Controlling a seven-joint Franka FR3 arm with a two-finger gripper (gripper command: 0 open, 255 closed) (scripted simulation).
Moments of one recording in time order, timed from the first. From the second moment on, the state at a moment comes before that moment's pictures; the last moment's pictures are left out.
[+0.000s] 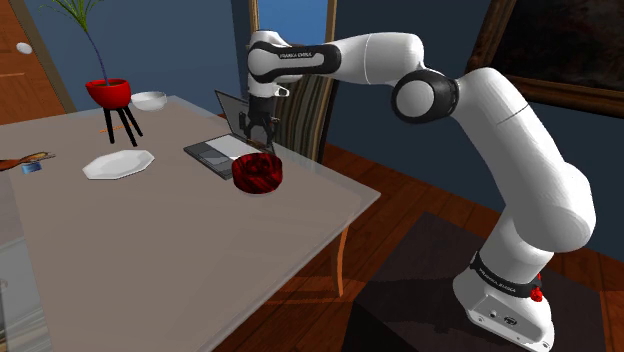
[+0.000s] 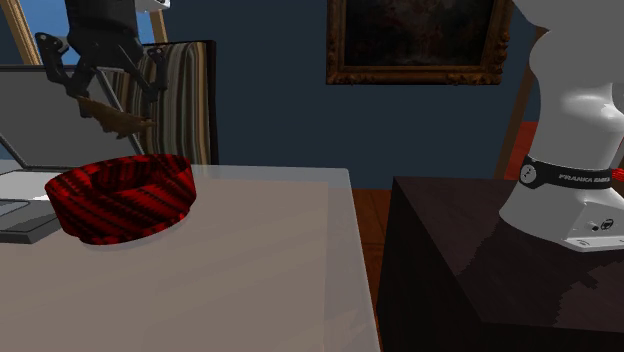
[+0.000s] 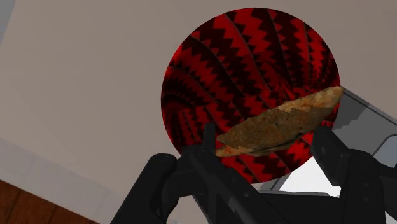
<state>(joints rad) 0.02 0.86 0.20 -0.89 0.01 1.77 1.19</state>
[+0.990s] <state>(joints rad) 0.02 0.88 0.20 -1.02 0.01 1.91 1.18</state>
